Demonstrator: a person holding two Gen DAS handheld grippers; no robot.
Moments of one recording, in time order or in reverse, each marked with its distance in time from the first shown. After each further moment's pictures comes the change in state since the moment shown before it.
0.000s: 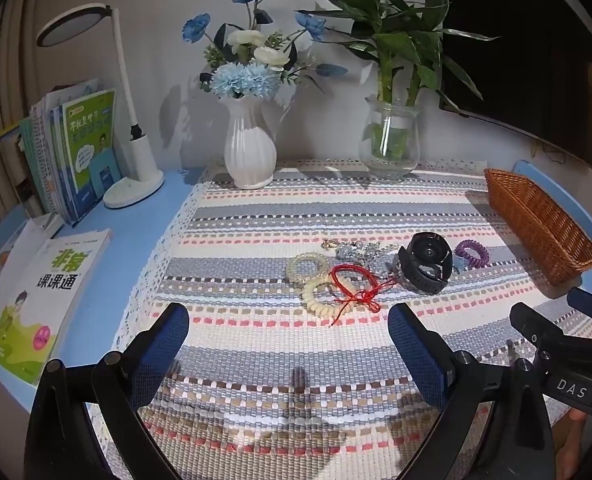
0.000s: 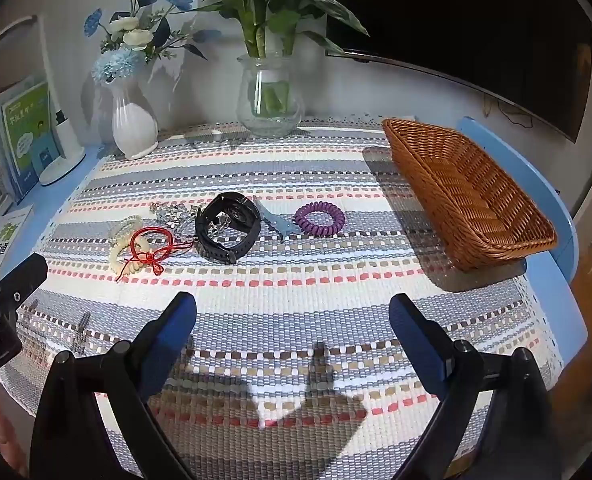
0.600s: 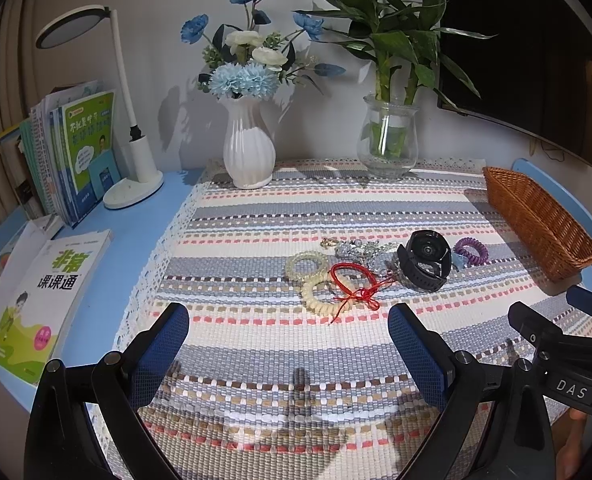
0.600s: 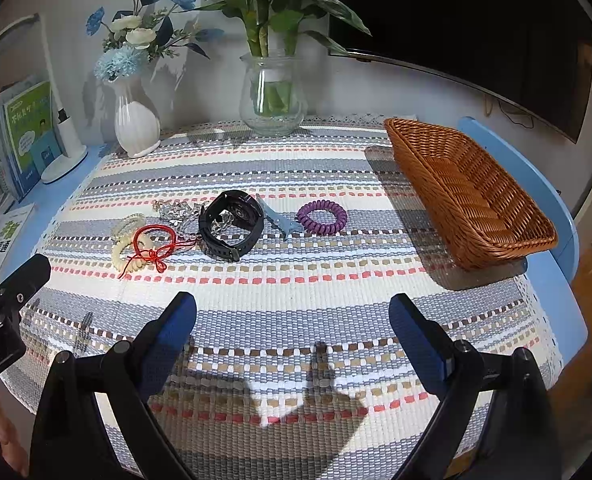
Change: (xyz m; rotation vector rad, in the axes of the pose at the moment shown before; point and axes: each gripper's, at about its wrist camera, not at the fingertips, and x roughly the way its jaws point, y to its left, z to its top) left arm -0.002 0.000 -0.002 0.008 -0.001 -0.002; right arm -0.005 0.006 0.000 -0.010 0.002 0.003
